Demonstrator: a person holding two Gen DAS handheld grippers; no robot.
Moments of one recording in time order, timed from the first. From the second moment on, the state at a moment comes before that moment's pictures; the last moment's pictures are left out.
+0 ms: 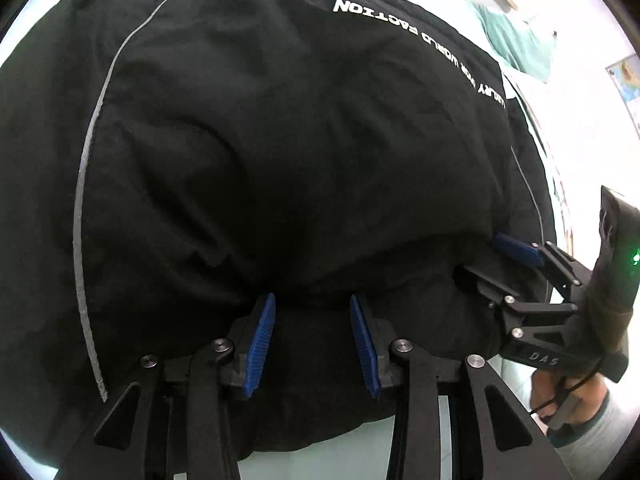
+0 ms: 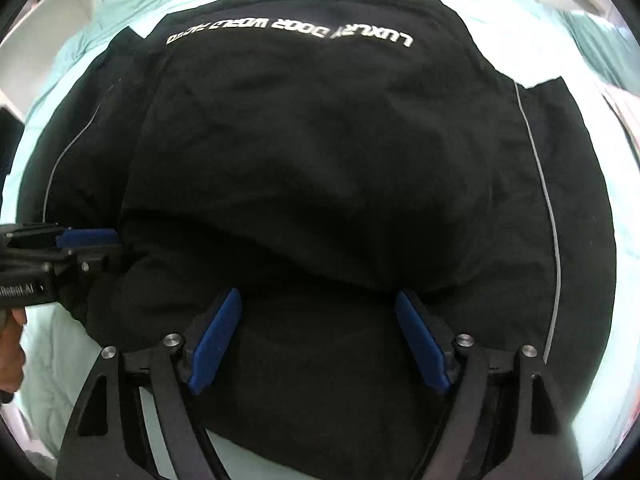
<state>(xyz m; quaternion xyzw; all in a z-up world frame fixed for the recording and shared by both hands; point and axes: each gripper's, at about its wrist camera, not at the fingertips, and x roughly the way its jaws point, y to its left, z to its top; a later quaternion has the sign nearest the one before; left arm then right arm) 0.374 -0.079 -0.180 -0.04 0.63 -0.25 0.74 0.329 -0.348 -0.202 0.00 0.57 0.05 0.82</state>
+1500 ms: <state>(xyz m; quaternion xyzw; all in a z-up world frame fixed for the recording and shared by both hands) 0.472 0.110 -0.236 -0.36 0.66 -0.27 0.60 0.319 -0.595 -0.256 0.42 0.57 0.10 0.70</state>
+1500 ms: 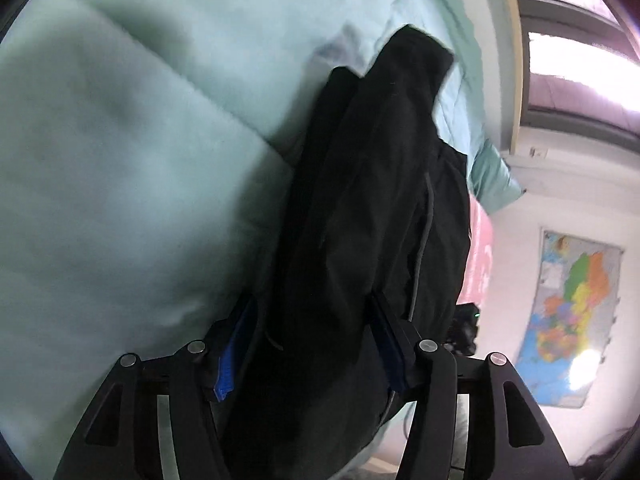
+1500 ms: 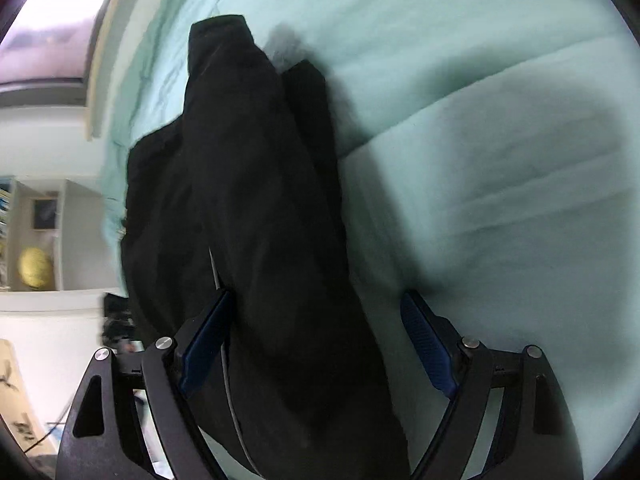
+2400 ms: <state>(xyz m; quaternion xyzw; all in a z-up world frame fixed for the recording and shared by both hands) 0.438 0.053 -0.185 -0.40 0.57 -0.37 0.61 0.326 -0.559 -0.232 0.44 0.49 0.24 0.71</state>
